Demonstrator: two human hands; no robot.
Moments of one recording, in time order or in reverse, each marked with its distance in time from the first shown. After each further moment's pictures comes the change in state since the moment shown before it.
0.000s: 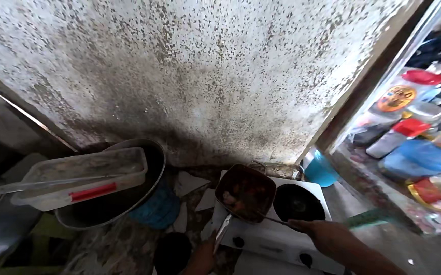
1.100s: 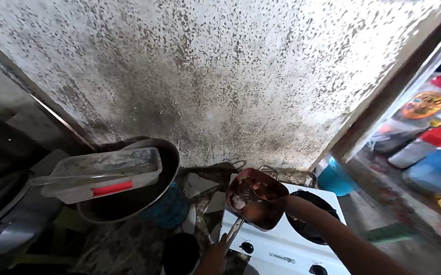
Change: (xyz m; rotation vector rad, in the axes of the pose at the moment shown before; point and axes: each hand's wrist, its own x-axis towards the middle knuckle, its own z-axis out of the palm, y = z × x) left_hand 0.003 0.004 -0.001 0.041 -0.022 -0.044; right_hand 0.105 -0.058 -0.047 0.173 -0.056 -0.065
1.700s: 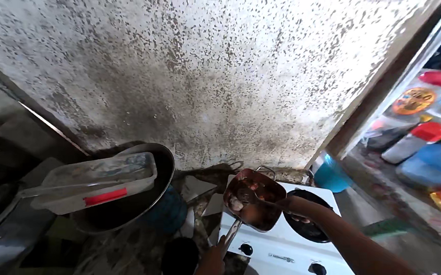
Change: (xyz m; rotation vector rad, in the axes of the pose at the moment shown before) left_hand 0.003 0.002 -0.002 0.039 0.008 -0.003; right_hand 0.010 0.034 0.000 0.313 -0.082 0.084
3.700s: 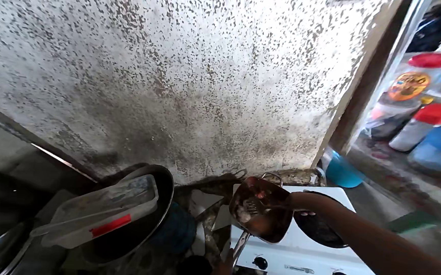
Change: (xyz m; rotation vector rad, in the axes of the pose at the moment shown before) left_hand -0.004 0.004 -0.009 0.040 0.014 -0.041; right_hand 0.007 -0.017 -0.033 -0.191 -0.002 0.024
